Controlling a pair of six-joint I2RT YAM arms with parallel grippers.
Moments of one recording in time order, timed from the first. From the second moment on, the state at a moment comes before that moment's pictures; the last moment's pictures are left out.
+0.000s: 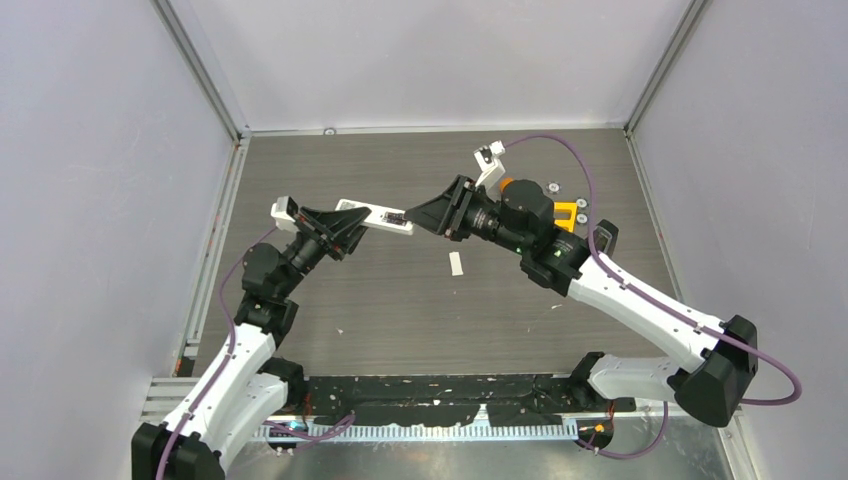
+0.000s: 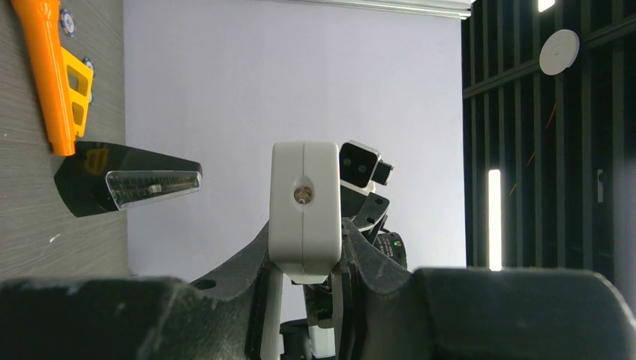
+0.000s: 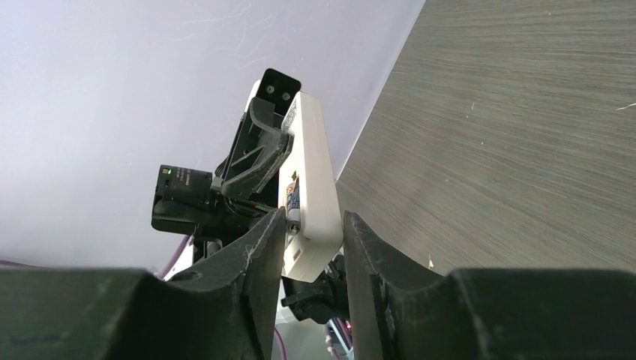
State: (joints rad) left arm -0.27 0.76 0.44 0.50 0.42 -1.78; right arm 0.81 1.19 1.06 0.05 -0.19 0.95
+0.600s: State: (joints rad) left arm -0.28 0.77 0.45 0.51 0.39 -1.74; right arm 0.80 1.22 1.09 0.01 -0.19 0.94
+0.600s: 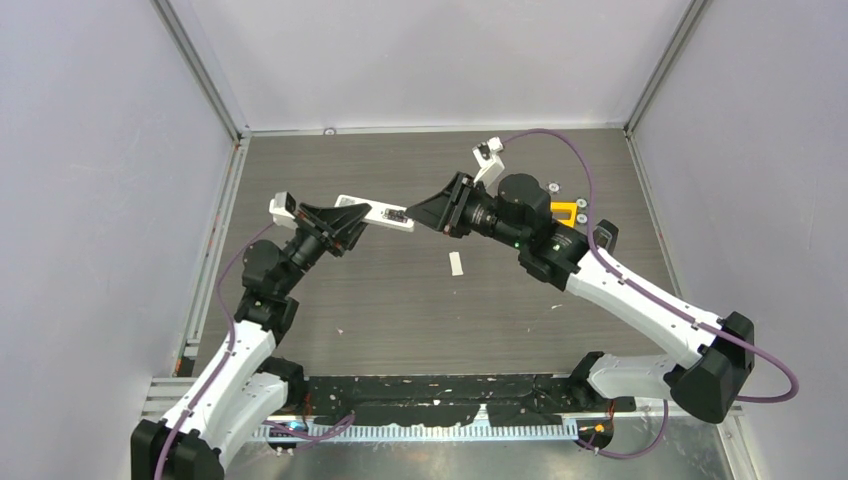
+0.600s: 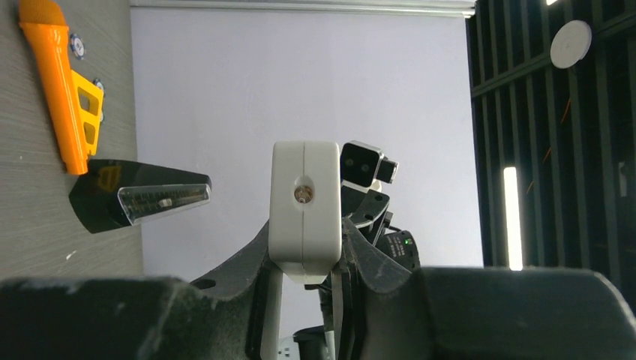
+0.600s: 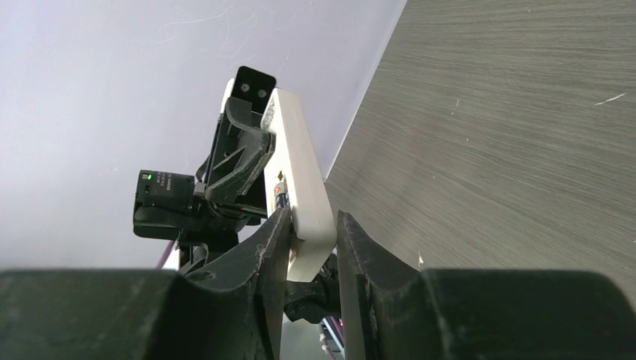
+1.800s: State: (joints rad) left arm -0.30 0.85 0.68 0.36 0.52 -1.33; right arm 0.76 1.21 1.19 -0.06 -0.30 0.85
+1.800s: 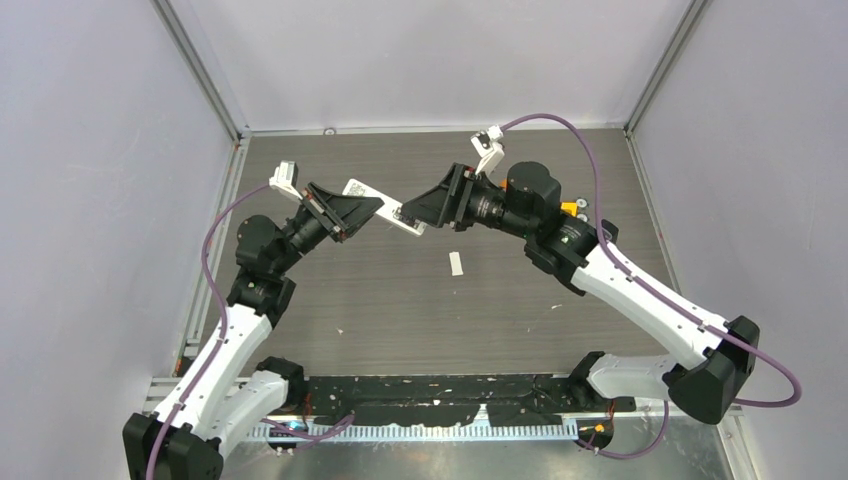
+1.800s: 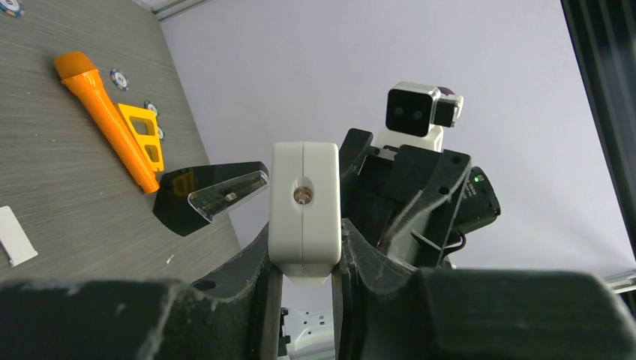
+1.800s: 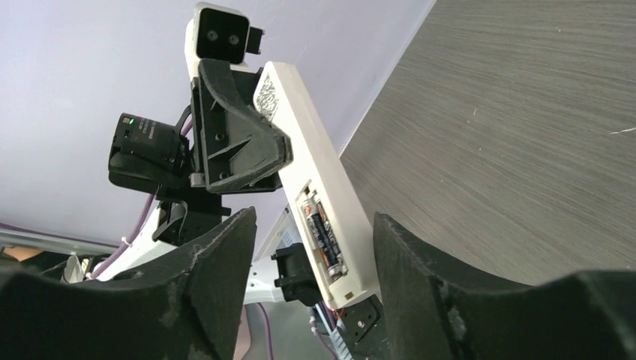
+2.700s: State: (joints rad) left arm -0.30 0.86 0.68 0.37 0.53 -1.32; right arm 0.74 1.27 1.19 -0.09 -0.34 0.82
